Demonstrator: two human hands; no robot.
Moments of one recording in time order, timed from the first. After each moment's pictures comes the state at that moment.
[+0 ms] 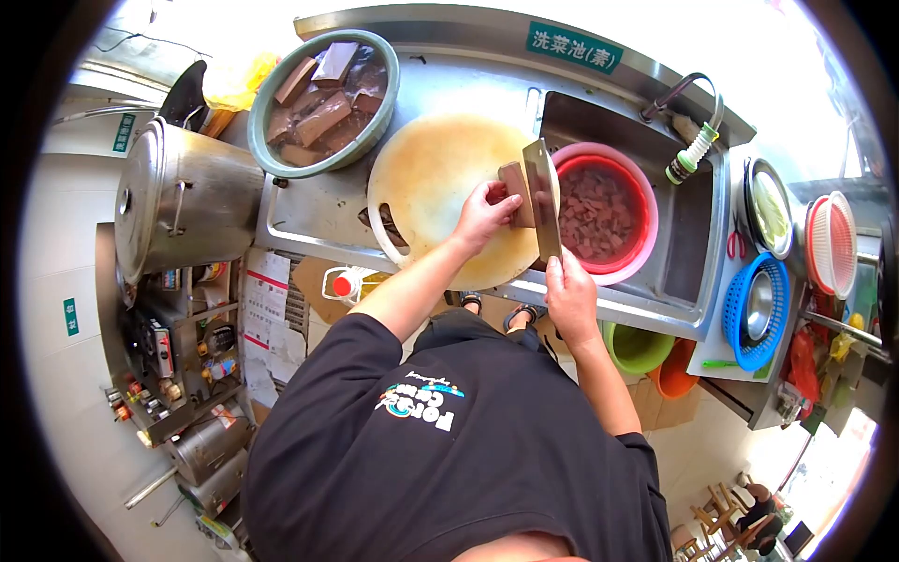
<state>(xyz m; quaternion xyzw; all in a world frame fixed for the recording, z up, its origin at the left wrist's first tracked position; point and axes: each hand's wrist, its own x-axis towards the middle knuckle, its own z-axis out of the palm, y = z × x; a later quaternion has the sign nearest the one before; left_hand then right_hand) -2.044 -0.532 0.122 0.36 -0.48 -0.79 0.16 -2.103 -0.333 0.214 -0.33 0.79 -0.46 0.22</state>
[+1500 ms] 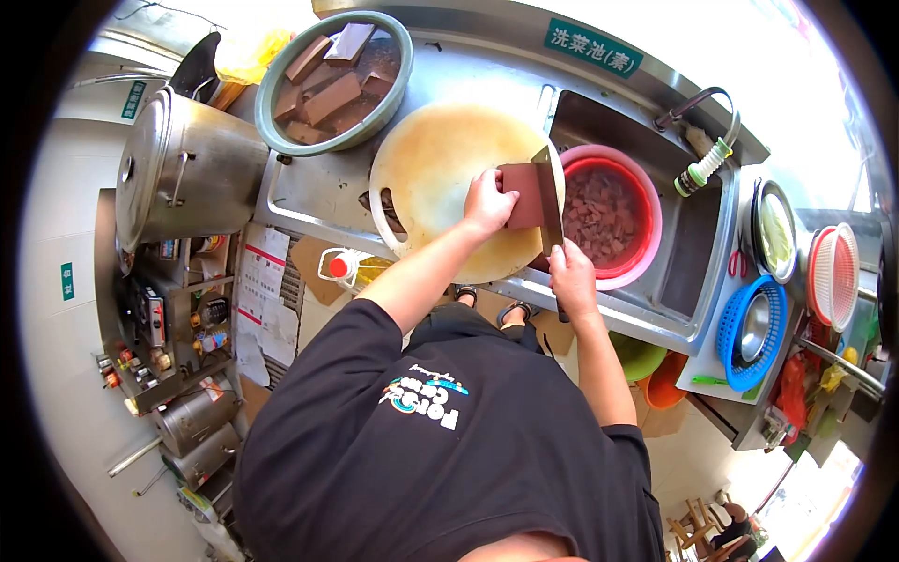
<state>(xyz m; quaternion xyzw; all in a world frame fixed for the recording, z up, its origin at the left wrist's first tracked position) -2.063 -0.538 0.099 0.45 -0.67 -0.56 0.18 -2.145 -0.333 0.143 -0.31 0.79 -0.44 0.29</state>
